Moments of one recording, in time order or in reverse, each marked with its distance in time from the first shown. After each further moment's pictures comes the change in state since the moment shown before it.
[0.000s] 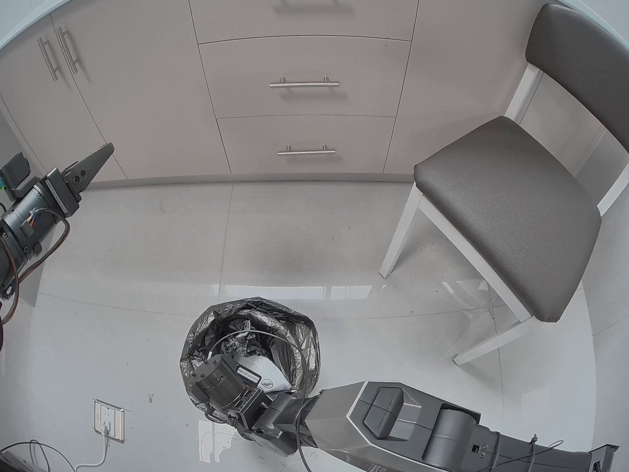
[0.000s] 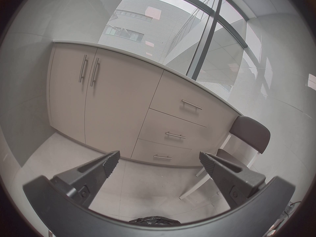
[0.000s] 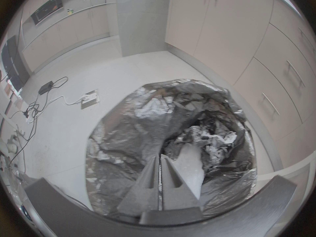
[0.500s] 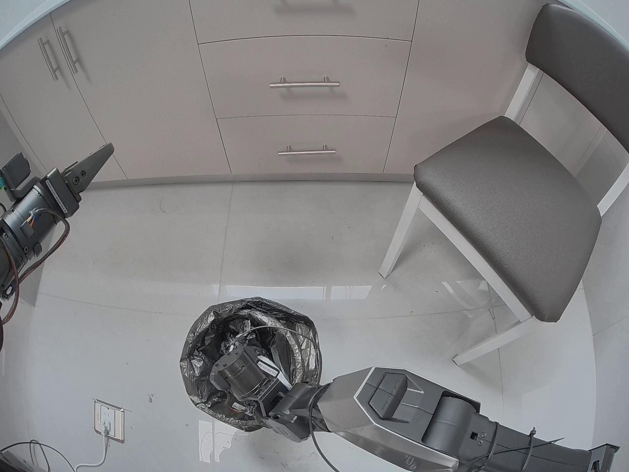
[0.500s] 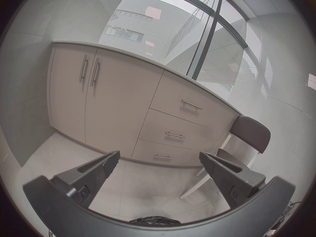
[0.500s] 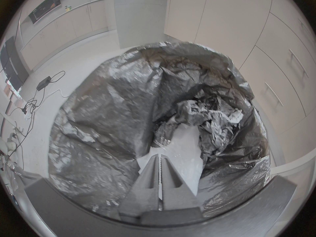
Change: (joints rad) left arm 0.000 0.000 0.001 0.000 0.000 0.001; right arm -0.068 0.039 0.000 0.000 0.021 -0.013
